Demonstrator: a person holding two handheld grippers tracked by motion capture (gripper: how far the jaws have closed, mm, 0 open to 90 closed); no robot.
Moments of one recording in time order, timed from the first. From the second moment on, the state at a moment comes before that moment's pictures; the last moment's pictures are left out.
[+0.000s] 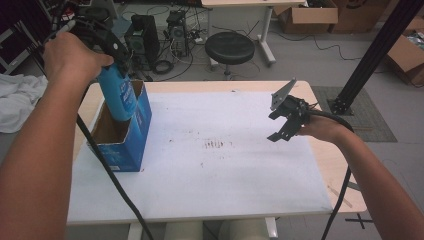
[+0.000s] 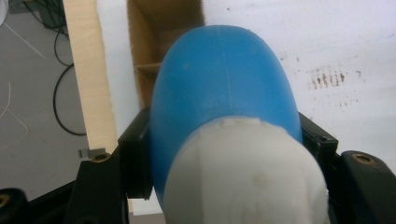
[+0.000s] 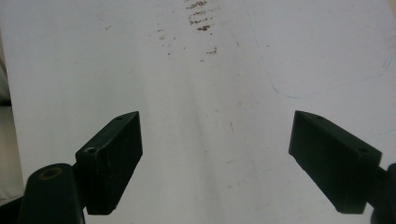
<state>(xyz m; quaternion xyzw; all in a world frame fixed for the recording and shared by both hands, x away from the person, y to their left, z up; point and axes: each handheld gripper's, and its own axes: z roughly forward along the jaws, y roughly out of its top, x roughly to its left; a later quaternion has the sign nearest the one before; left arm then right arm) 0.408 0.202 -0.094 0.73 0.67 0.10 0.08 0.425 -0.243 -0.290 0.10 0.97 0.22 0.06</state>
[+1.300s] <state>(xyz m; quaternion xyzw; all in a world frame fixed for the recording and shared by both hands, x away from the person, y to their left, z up) 0.419 0.241 -0.256 0.72 0.68 0.11 0.07 0.429 -0.248 -0.301 0.11 0.97 0.20 0.05</state>
